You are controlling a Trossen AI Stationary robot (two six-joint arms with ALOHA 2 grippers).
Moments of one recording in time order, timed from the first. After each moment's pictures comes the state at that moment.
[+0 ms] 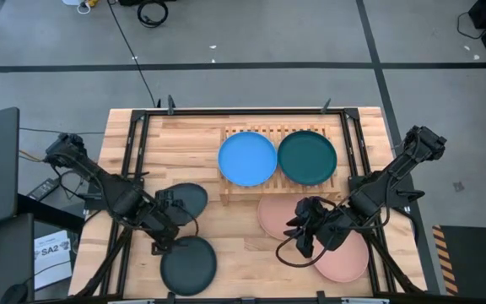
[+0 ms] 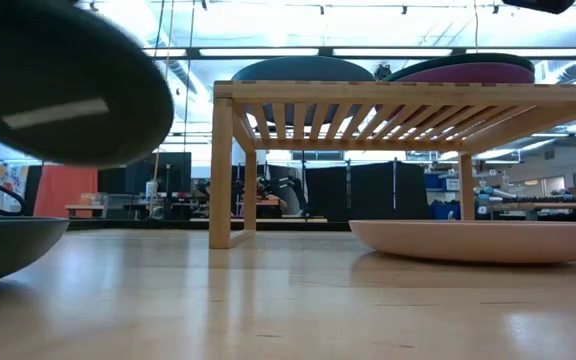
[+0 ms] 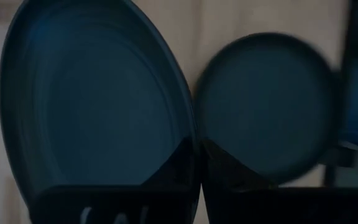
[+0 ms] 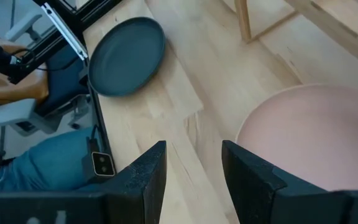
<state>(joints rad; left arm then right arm) -0.65 1.36 1.27 -1.16 -0.17 -0.69 0.68 1.39 1.13 -0.59 0.48 1.08</state>
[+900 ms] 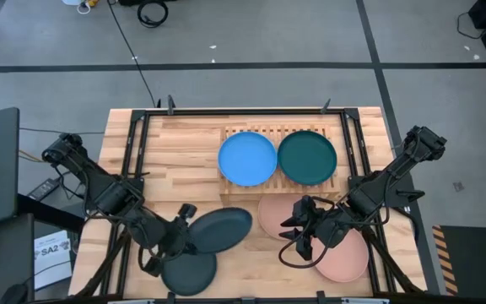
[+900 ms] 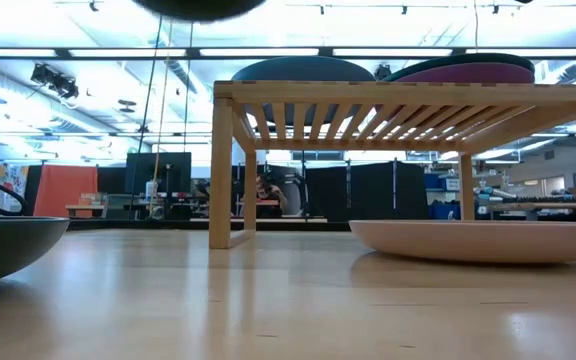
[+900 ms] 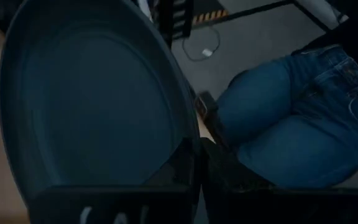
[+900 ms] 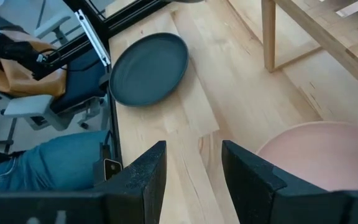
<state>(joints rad) -0.69 1.36 1.44 -0.71 -0.15 -0.16 0.67 1.39 1.13 -0.48 0.47 0.91</state>
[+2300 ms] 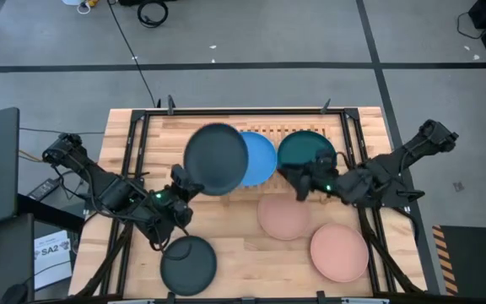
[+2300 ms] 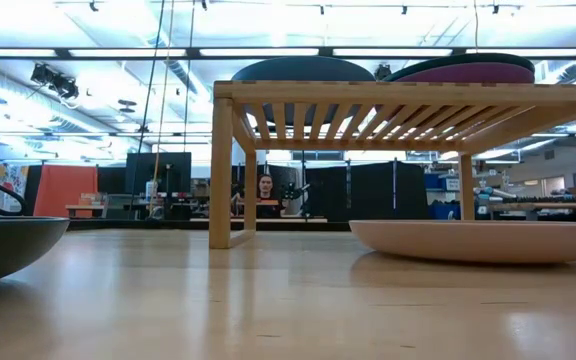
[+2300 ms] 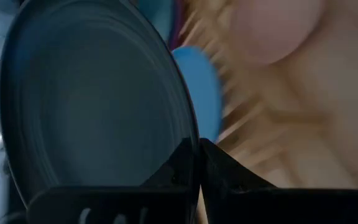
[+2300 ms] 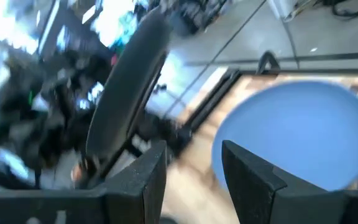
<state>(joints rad) -0.64 1.36 1.44 -1.00 -0.97 0.41 0.51 1.19 1.13 -0.24 0.92 0.97</state>
